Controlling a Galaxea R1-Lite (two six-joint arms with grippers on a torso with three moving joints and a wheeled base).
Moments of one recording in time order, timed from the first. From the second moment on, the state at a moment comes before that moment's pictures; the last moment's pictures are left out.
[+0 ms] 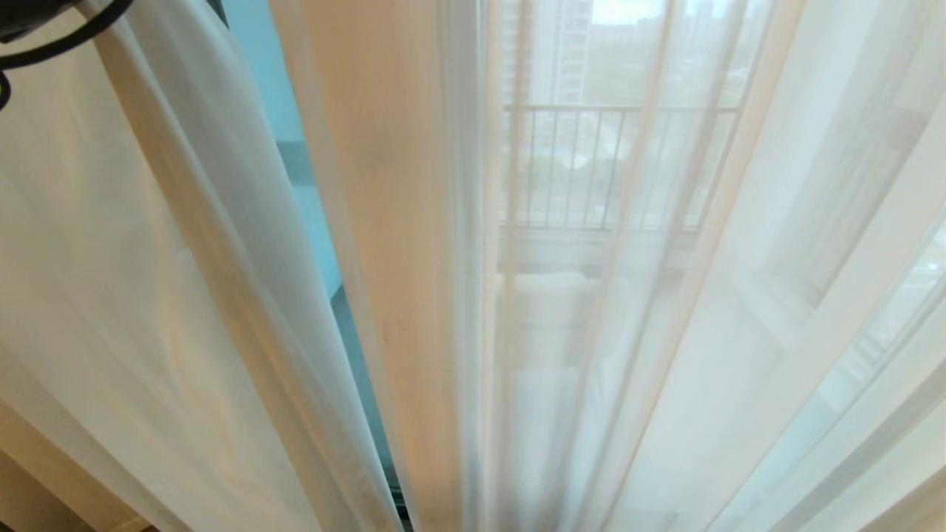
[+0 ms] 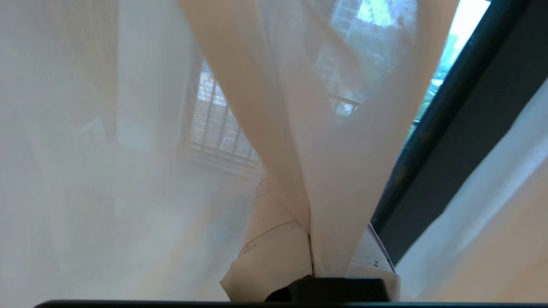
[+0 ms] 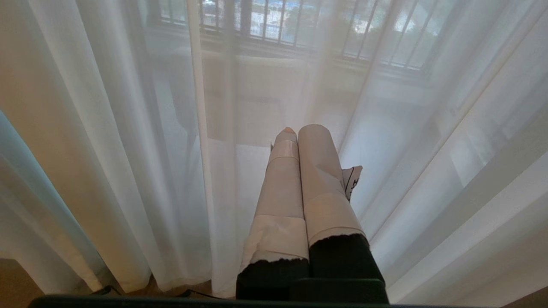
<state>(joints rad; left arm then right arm) -0.13 1.48 -1.55 -0.17 0.17 -0.28 0.00 0.00 0.00 0.01 0.07 -0.13</state>
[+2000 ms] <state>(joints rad) -0.99 1.65 -1.74 -0.27 0.26 -0.17 0.00 0.00 0.00 0.01 0.07 -0.12</state>
